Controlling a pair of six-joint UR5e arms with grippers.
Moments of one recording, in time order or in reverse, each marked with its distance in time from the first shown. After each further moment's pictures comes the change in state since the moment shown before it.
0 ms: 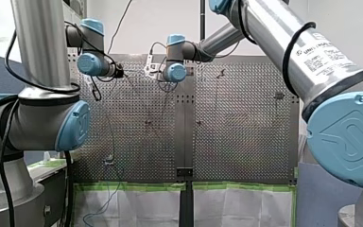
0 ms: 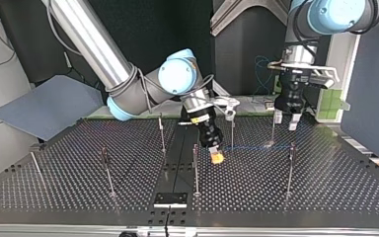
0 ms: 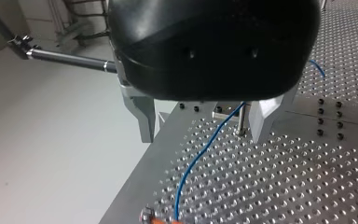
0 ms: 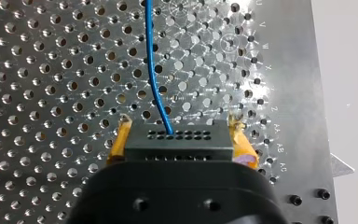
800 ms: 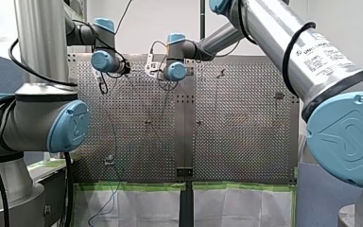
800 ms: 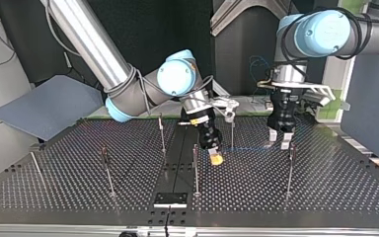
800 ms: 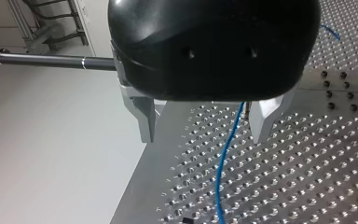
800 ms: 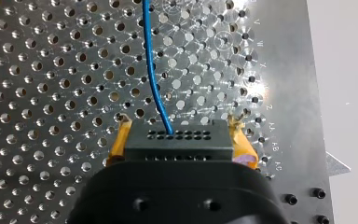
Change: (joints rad) left arm -0.099 -0.117 0.150 -0.008 -0.130 0.132; right arm -0.003 0.000 -0.013 0.015 0.000 0.000
